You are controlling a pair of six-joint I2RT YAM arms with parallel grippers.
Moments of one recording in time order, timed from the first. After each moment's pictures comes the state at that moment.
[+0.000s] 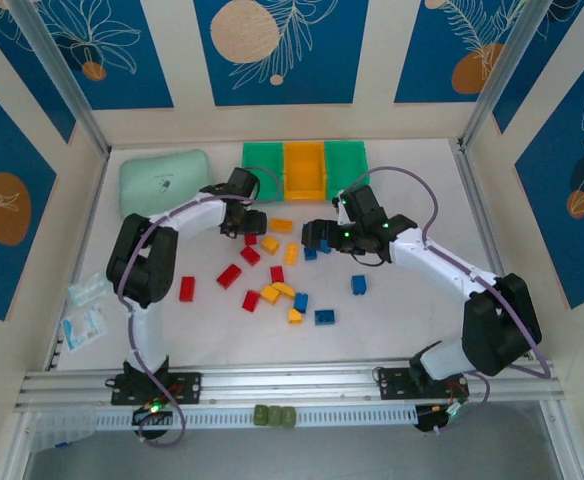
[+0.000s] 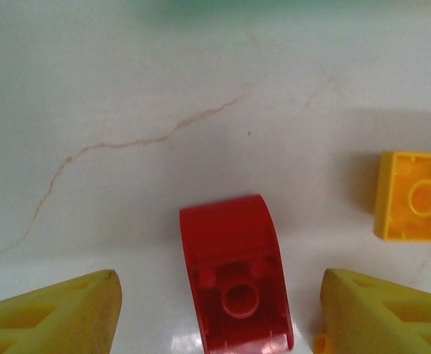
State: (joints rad) left arm -0.45 2.00 1.43 -0.61 -0.04 -0.36; right arm 0.52 1.43 1.01 -0.50 -0.22 0.55
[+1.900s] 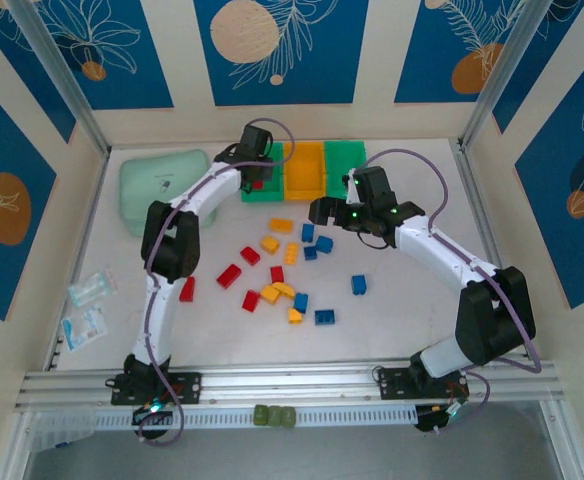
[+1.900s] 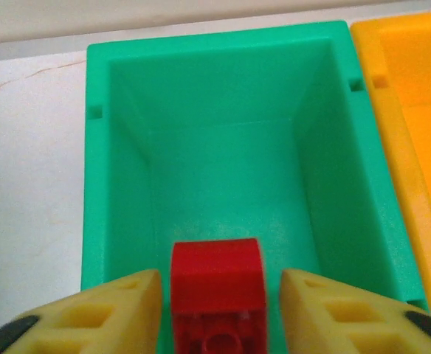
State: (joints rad) left arm -0.42 2.33 2.05 -0.54 -0.21 -0.25; right arm 0.41 1.48 1.09 -0.41 -0.23 0.49
